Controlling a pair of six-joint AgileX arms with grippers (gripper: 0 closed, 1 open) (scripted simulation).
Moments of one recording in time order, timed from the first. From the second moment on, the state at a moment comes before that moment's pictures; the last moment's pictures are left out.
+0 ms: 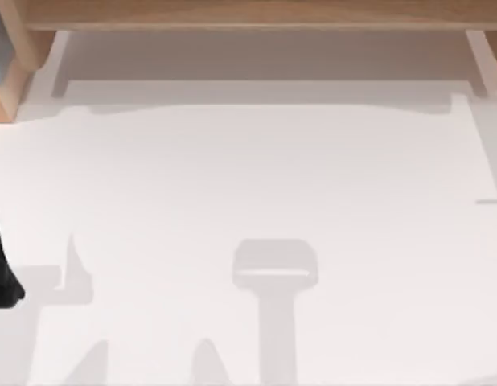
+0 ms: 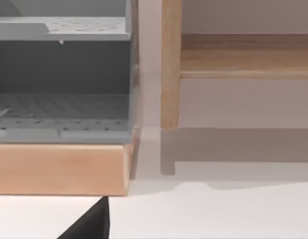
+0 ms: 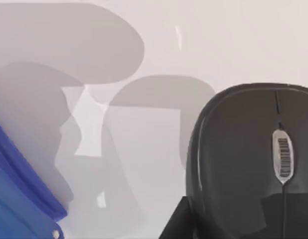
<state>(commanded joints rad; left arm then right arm) 0.00 0.00 0.00 0.00 0.00 0.00 -0.58 1.53 0.87 -0.82 -0.05 -0.59</state>
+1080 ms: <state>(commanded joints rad) 0.00 0.00 0.00 0.00 0.00 0.00 -0.57 1.52 0.88 -0.76 -0.06 -0.59</state>
